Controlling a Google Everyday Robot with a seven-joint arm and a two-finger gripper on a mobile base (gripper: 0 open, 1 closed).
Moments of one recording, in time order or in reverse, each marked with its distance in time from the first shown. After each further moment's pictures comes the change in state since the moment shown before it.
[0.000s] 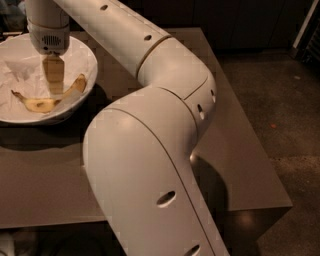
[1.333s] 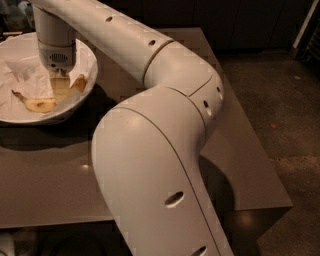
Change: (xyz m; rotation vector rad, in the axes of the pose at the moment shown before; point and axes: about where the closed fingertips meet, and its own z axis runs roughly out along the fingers) arm 0.017 0.021 0.040 -0.091 0.015 0.060
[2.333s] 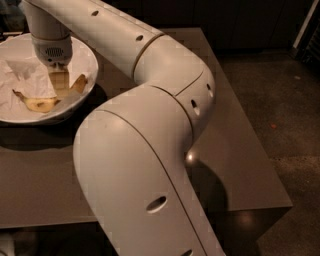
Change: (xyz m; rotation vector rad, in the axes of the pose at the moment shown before) arm -0.004 -0.007 -0.015 0.038 0.090 -0.056
